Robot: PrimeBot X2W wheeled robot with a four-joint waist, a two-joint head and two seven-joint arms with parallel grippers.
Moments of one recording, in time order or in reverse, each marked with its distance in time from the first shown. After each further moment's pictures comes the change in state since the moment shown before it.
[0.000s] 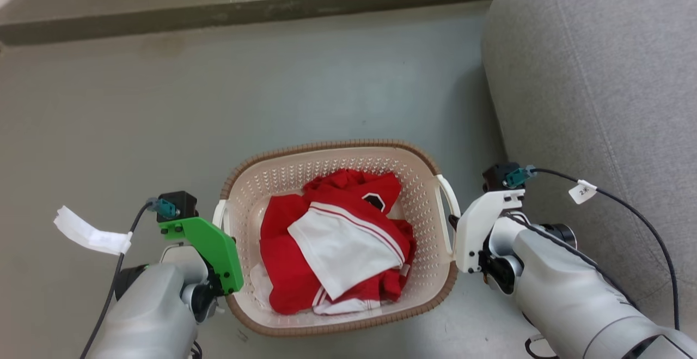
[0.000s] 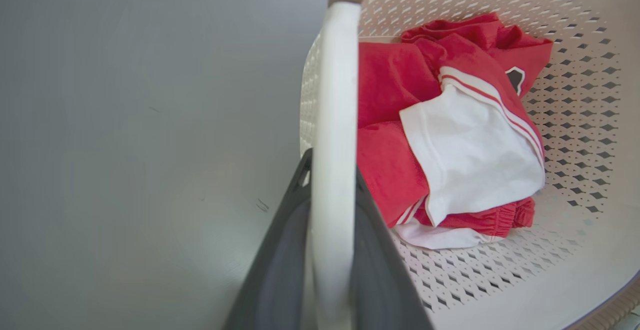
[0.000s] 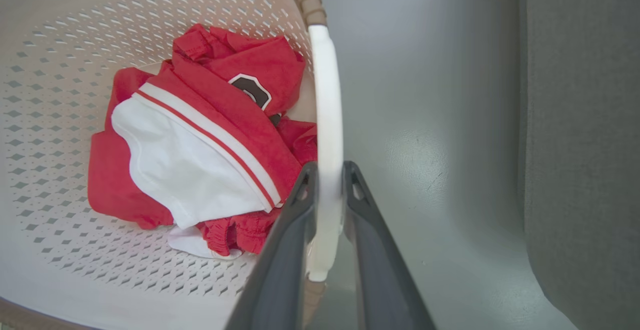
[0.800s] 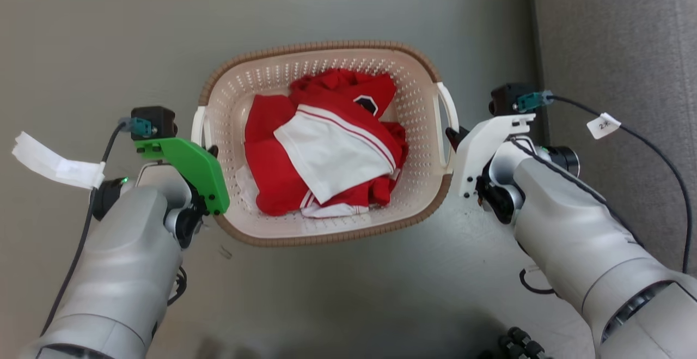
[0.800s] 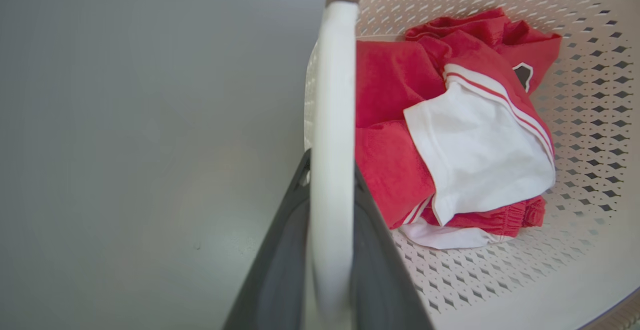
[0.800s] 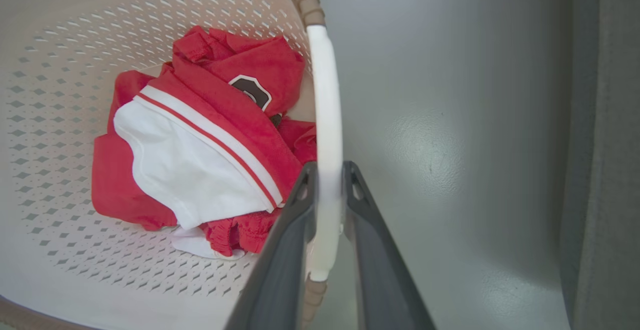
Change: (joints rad) left arm -0.209 0.018 0.001 0.007 0.049 0.000 -0.079; right arm -0.188 -0.003 -0.030 -0.005 0.000 -0.008 -0.081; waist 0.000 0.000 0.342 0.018
